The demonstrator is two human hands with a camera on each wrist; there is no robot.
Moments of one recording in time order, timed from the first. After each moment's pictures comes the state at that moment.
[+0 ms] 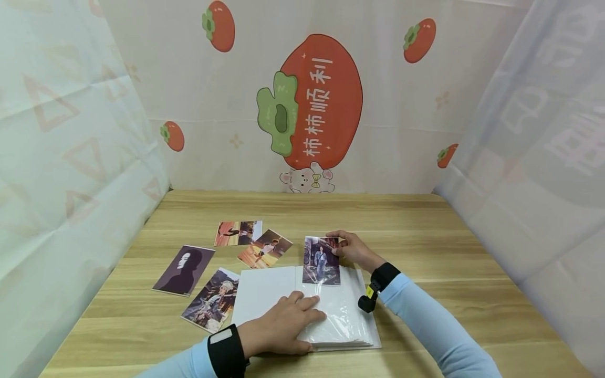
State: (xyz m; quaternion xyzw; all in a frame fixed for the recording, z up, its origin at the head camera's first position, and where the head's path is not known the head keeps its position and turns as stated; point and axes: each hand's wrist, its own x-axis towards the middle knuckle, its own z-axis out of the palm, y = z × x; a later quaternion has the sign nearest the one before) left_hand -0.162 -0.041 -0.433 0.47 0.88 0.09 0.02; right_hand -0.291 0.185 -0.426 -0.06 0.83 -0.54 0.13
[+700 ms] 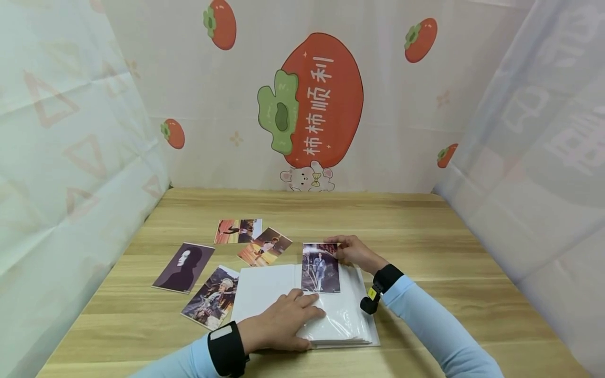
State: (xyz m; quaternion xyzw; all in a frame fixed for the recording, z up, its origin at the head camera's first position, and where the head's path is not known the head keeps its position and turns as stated) left_hand -0.161 -0.042 -0.433 0.46 0.88 0.10 0.03; right_hand -0.293 0.197 -0.438 -0.11 0.80 -0.56 0.18
